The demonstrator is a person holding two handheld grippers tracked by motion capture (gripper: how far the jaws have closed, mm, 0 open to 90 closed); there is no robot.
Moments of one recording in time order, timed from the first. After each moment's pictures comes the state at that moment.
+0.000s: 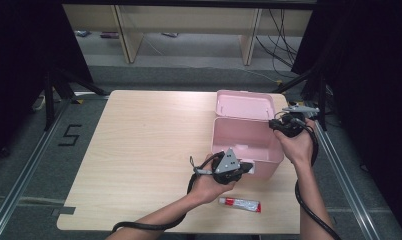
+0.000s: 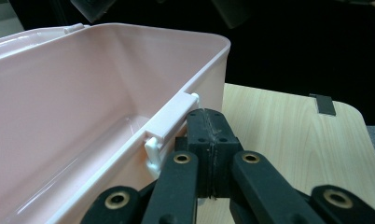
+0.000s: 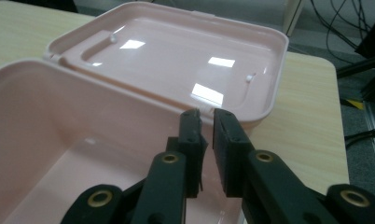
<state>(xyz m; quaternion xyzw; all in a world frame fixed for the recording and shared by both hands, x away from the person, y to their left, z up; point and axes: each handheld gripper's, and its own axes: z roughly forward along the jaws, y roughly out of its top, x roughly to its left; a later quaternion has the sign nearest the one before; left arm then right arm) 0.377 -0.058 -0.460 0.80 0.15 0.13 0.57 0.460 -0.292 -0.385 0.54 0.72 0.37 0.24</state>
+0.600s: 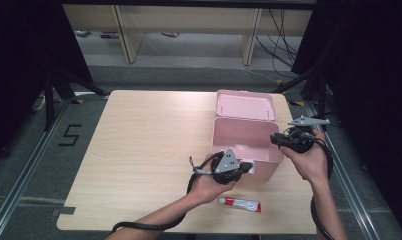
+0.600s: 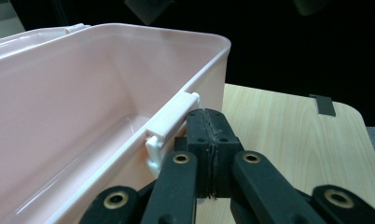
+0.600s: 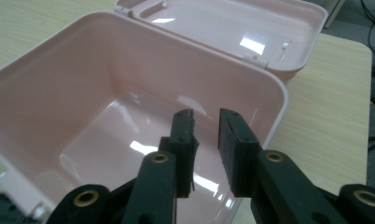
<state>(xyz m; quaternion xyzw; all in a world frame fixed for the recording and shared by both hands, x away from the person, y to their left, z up) 0.377 -0.057 -0.459 0.80 0.15 0.13 0.57 0.408 -0.301 -0.376 0.49 0.77 0.37 0.20</state>
